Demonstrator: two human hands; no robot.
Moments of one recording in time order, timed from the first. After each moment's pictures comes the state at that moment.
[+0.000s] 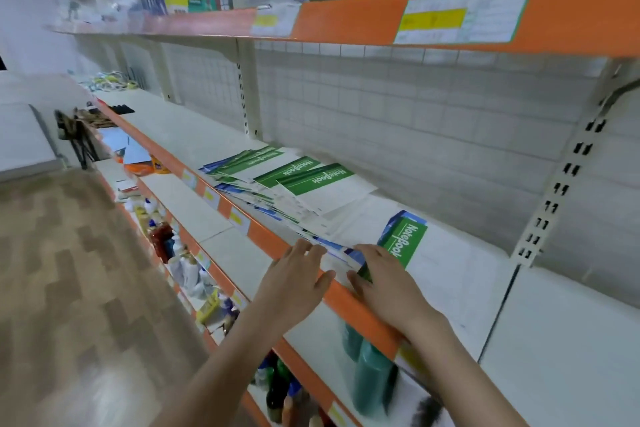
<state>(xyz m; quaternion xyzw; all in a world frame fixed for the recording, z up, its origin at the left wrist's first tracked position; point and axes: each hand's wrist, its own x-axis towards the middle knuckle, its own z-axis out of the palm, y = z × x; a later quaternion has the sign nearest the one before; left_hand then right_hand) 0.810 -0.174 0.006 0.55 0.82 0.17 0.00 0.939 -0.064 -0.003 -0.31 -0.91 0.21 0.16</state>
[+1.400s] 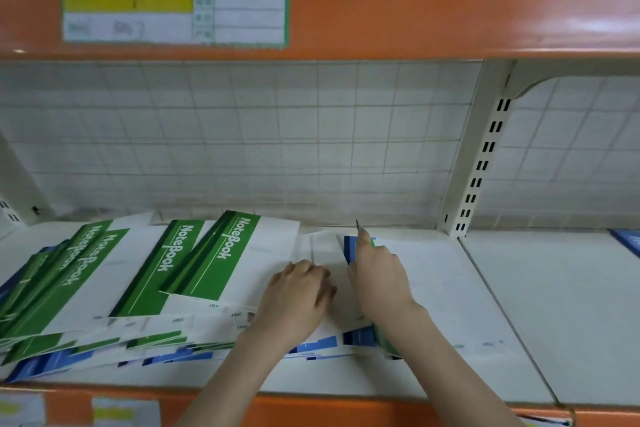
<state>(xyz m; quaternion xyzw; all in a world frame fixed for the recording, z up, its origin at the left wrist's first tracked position) 0.700 0.012 -0.016 0.81 0.56 0.15 0.04 0.839 0.018 0.013 -0.70 -0.69 0.01 0.16</state>
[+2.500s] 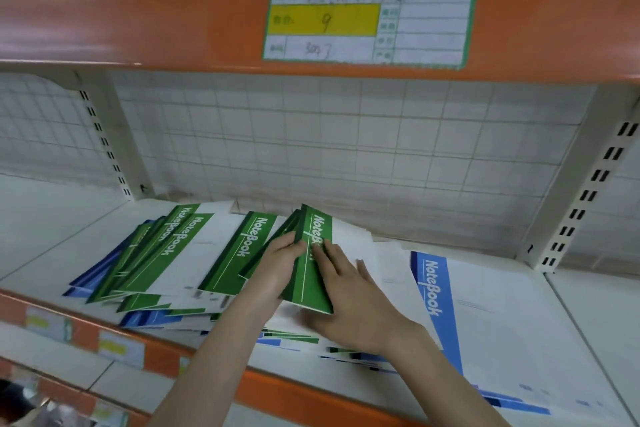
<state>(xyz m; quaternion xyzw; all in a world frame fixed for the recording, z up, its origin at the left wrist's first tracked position) 0.612 0.013 0.030 0.36 0.58 0.54 0.49 0.752 0.002 0.018 -0.42 -0.89 0.16 0.11</state>
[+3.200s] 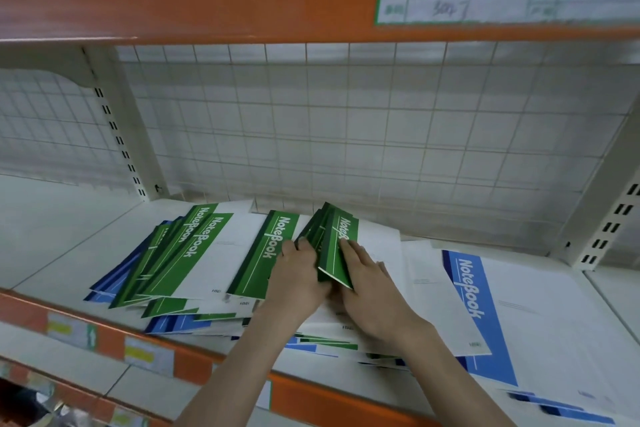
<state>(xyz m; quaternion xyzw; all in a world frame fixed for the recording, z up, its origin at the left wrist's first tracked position) 0.582 0.015 0.004 0.64 0.73 0.21 0.11 0.716 0.022 0.001 -0.50 -0.83 0.19 0.17</state>
